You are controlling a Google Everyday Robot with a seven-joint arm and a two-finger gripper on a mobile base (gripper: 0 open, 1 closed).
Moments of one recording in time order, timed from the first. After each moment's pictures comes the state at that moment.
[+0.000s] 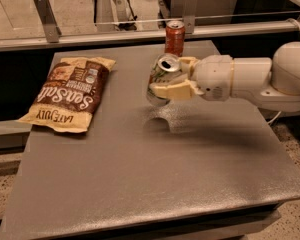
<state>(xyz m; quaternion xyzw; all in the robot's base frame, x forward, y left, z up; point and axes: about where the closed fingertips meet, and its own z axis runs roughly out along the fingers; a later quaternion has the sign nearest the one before) 0.536 -0.048 0.928 -0.49 0.60 0.33 0.54</state>
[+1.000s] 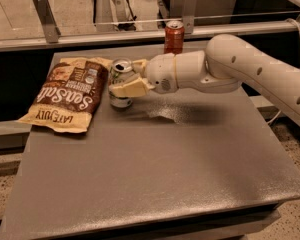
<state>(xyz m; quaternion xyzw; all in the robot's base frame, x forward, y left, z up) 0.583 0.057 0.888 -0.52 0.60 0.38 0.48</state>
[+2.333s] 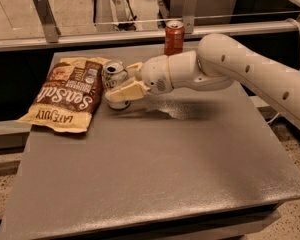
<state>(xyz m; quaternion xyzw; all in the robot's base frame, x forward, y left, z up) 0.590 0.071 0.874 -0.53 0.61 0.39 0.45</state>
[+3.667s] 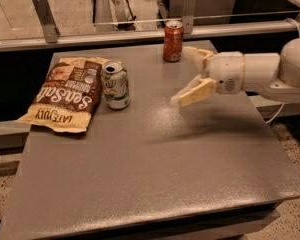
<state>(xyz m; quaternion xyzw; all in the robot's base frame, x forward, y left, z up) 0.566 -0.075 0.917 -0.48 0.60 0.36 0.53</state>
